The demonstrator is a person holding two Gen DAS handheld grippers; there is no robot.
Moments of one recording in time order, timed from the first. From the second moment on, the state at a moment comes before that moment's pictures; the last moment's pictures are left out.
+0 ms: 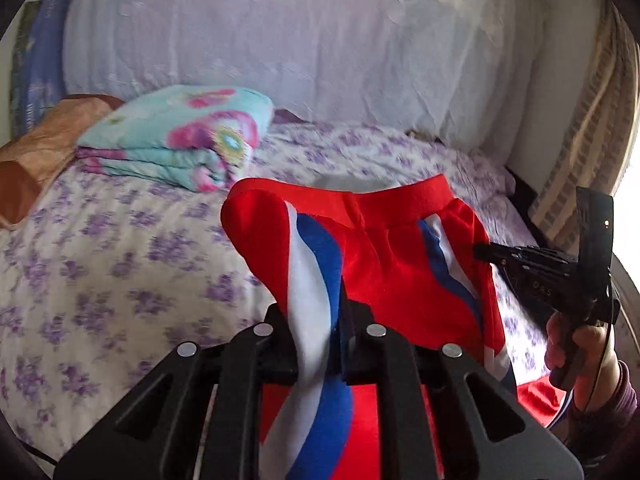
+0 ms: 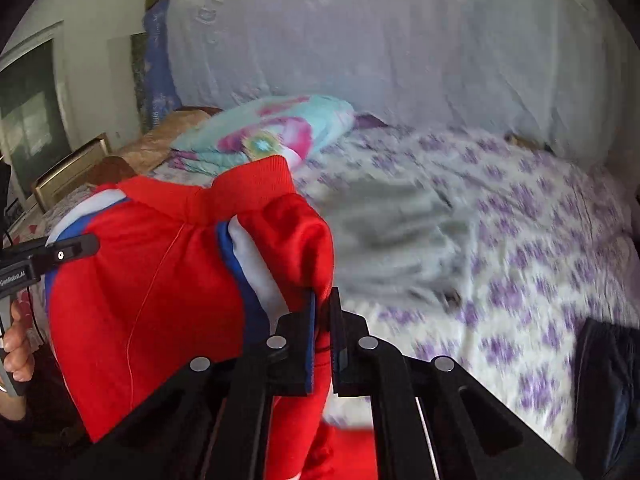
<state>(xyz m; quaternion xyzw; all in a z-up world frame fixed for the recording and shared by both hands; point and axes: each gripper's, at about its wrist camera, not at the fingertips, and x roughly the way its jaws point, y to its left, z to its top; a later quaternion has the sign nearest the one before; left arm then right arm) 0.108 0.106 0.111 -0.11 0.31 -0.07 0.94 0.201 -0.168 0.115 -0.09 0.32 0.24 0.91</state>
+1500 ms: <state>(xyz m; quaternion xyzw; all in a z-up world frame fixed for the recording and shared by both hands) 0.168 0.233 -0.005 -0.14 0.44 0.18 0.87 0.208 -0.278 0.051 -0.05 0.43 0.27 0.86</state>
